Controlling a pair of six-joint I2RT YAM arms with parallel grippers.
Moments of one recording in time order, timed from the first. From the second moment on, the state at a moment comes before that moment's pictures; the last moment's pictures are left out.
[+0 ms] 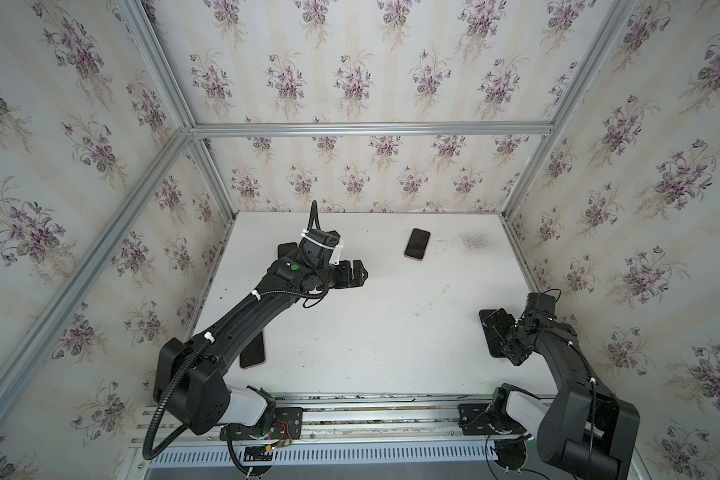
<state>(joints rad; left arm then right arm) -0.51 1.43 1.23 -0.65 0.21 -0.52 -0.40 1.09 0.53 -0.72 -0.23 0.65</state>
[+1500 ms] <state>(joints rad) -0.50 1.48 1.32 -0.70 0.22 -0.48 -0.53 1.19 0.55 -0.72 -0.23 0.53</state>
